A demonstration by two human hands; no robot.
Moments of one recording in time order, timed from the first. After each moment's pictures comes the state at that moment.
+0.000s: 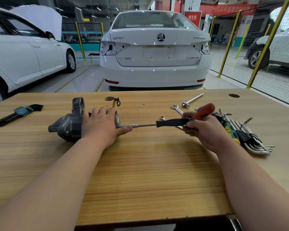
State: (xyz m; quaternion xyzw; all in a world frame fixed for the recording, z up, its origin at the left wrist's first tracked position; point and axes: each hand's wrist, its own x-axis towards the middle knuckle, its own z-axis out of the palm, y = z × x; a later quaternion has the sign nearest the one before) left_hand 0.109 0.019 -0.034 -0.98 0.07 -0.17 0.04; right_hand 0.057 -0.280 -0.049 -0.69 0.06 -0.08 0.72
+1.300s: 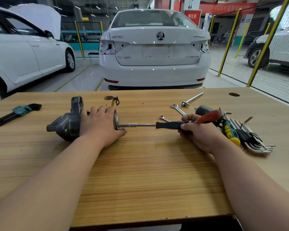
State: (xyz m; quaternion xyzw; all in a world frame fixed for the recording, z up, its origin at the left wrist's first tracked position) left_hand 0.121 0.023 -0.043 -0.97 0.09 -0.21 0.05; right_hand 0.072 -0.278 -0.063 -0.68 0.10 -0.03 0.72
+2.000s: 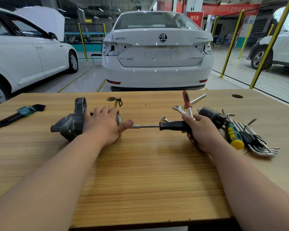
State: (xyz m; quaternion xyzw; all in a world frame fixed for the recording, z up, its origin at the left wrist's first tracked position) left_hand 0.113 0.023 -0.026 -0.99 0.09 -0.12 0.01; right_hand 0.063 -0.260 -0.051 -0.79 0.09 -0.11 0.60
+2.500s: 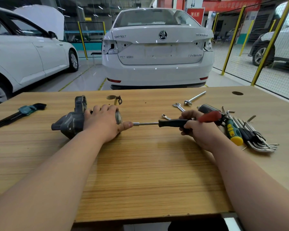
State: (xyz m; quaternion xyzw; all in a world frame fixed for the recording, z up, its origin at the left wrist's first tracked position) left_hand 0.116 0.021 -0.025 -0.99 0.08 -0.10 0.01; right_hand 0.059 -0.260 -0.049 -0.72 0.07 -0.07 0.69
